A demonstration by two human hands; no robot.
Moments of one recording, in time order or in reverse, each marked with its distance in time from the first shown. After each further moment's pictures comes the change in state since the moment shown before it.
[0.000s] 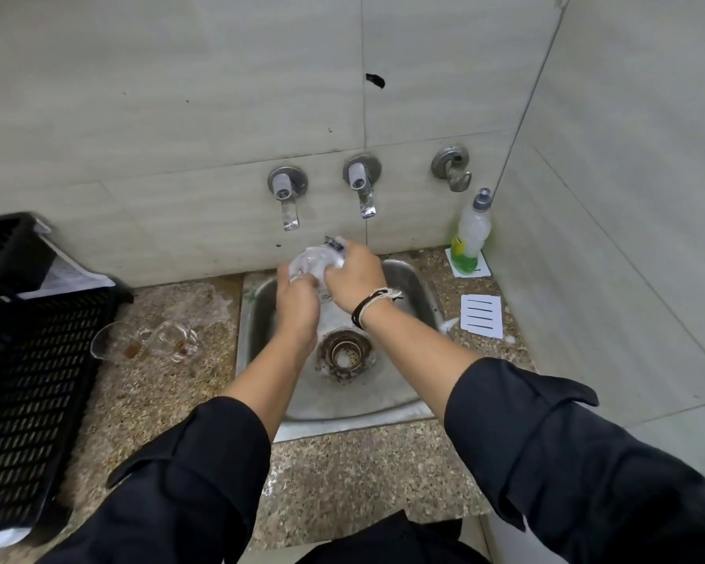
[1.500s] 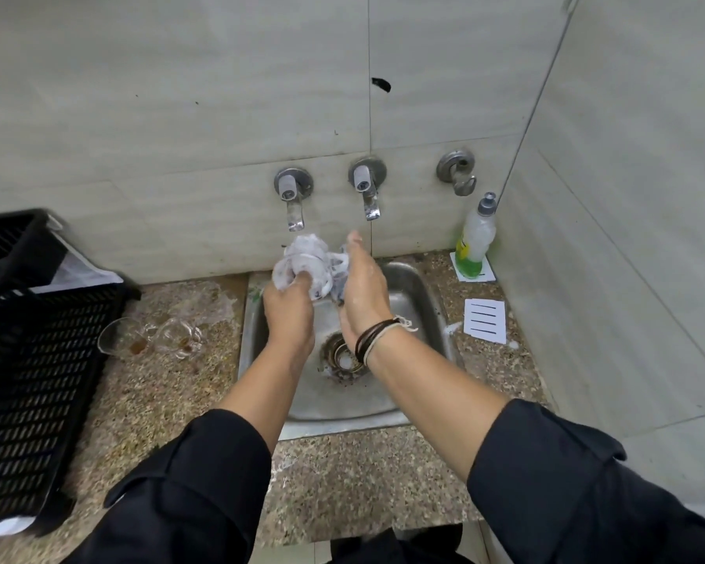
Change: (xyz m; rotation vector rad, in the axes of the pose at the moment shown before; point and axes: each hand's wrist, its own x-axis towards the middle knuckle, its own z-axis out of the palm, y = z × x) left_hand 0.007 -0.012 -0.008 -0.200 0.138 0.013; right_hand -0.017 -0.002 0.019 0.888 0.016 0.320
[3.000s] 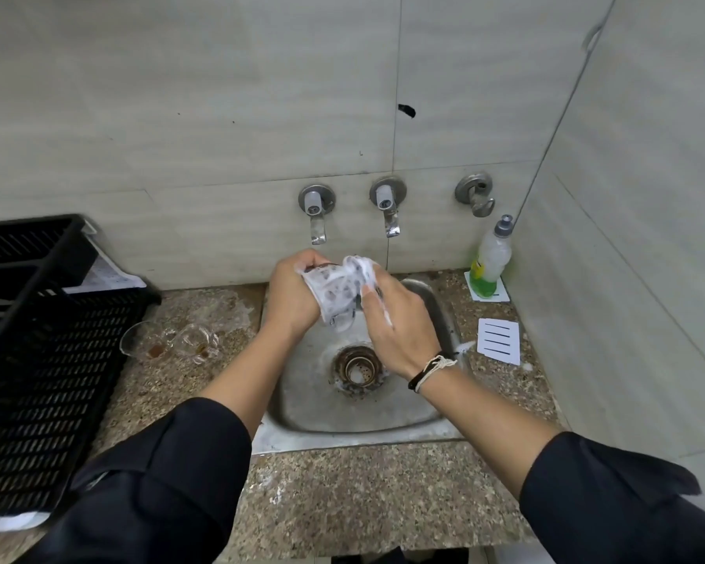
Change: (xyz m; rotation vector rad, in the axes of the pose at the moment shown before) left_hand 0.007 0.062 -0.021 0.564 -0.311 0.345; right_hand -0.026 -0.003 -0.055 -0.856 -0.221 -0.785
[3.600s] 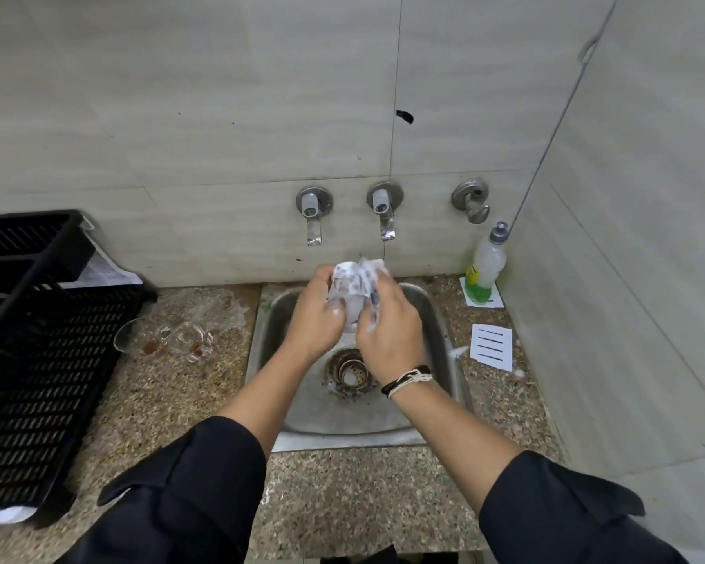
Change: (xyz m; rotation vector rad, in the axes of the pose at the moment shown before) left_hand -0.027 -0.013 0.035 0.054 -0.138 0.105; right_hand -0.001 0.011 0.016 -0.129 0.180 0.056
